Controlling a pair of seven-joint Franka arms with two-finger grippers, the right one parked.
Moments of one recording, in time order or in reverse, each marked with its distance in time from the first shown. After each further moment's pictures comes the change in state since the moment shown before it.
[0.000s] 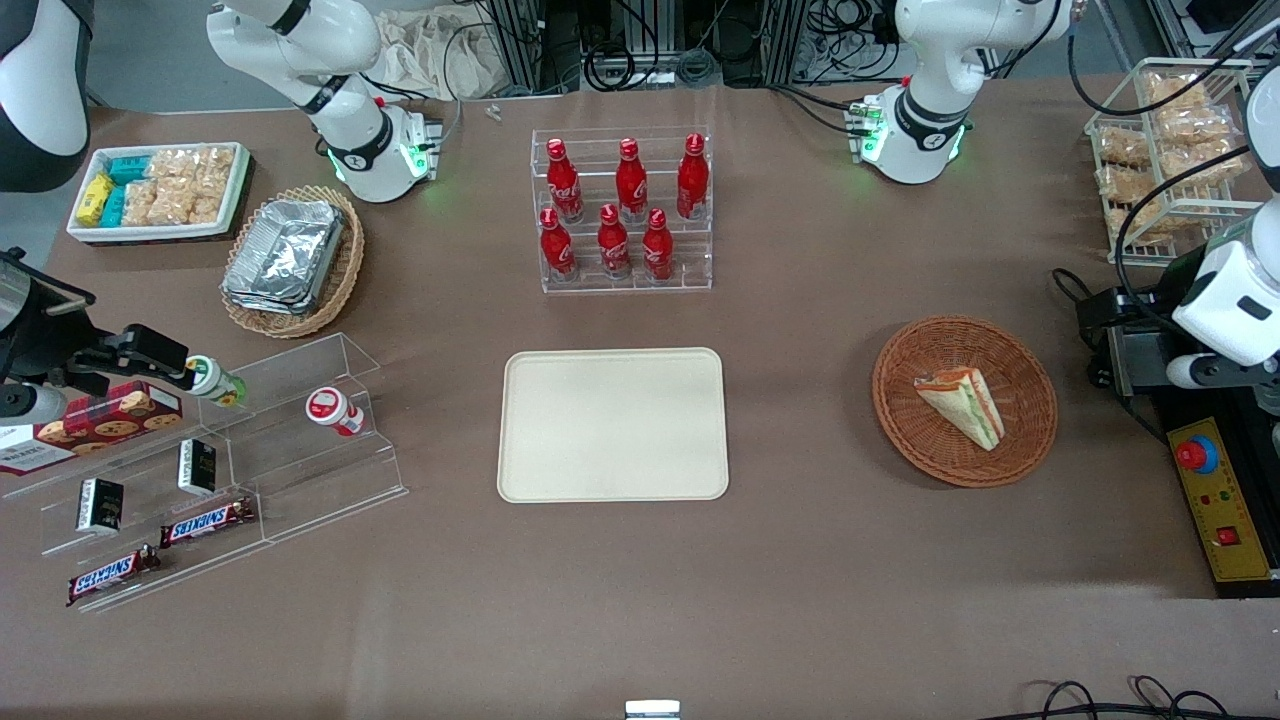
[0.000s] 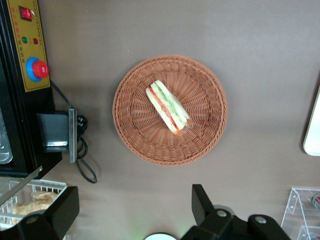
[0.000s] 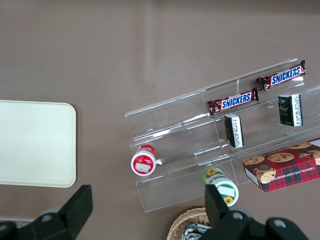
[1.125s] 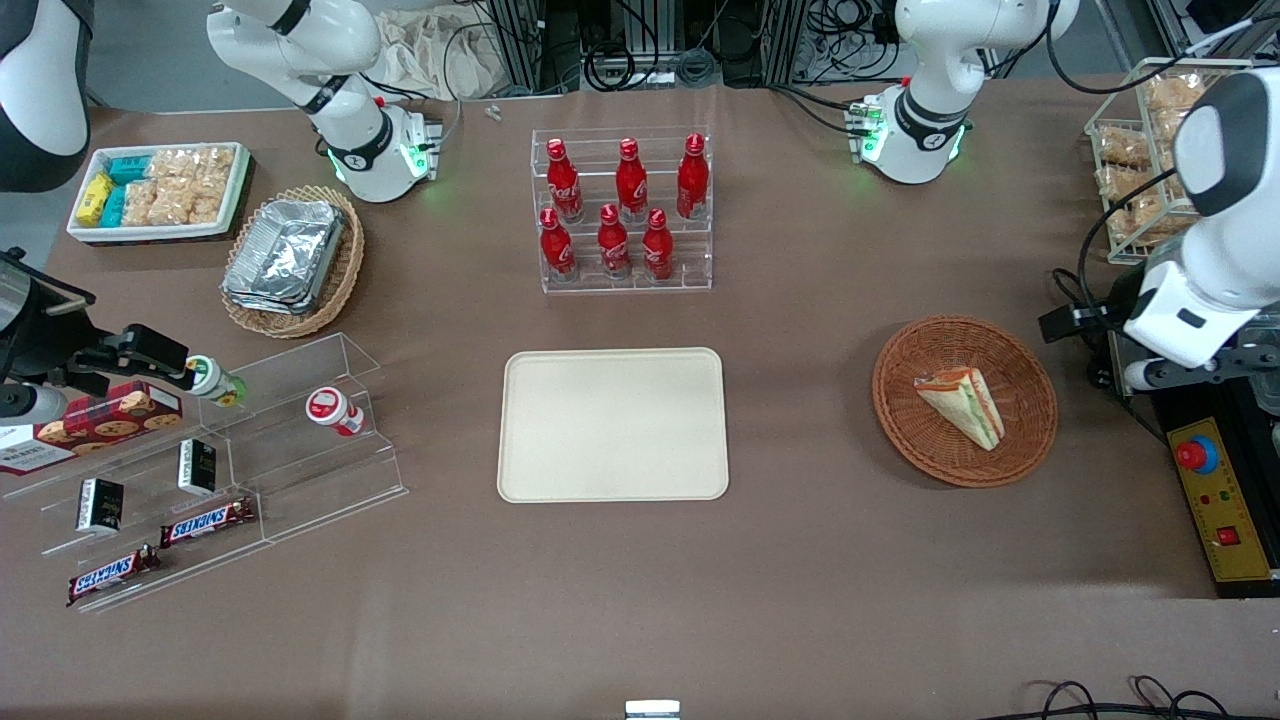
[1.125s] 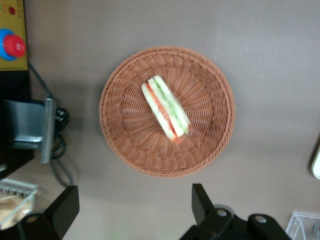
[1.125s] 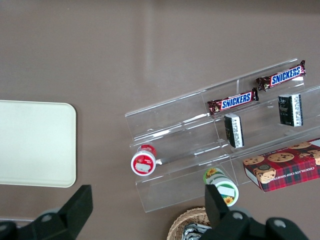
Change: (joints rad) arm 0.000 -0.137 0.012 -0.417 -0.025 0.313 -0.132
